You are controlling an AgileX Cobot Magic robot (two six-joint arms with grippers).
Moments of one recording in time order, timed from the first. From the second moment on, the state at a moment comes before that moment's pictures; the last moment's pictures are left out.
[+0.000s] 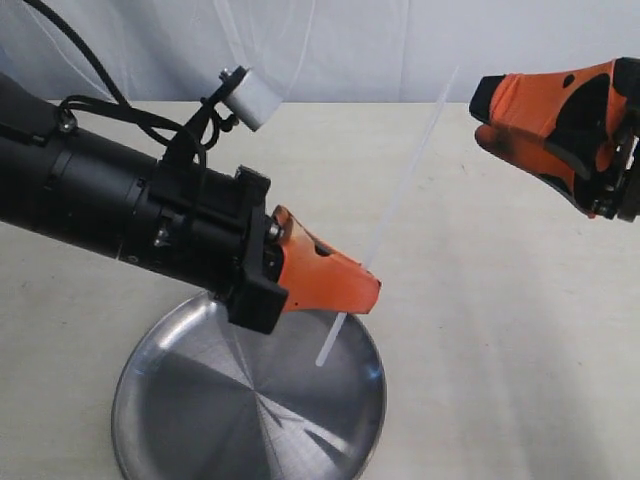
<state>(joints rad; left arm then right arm) -0.51 1.40 -0.85 -1.36 0.91 1.20 0.01 0.93 -0.49 1.73 0.97 -1.08</state>
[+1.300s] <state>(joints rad) -0.61 1.40 -0.85 -1.44 0.86 1.26 0.14 0.95 -0.54 1.75 0.87 -1.15</state>
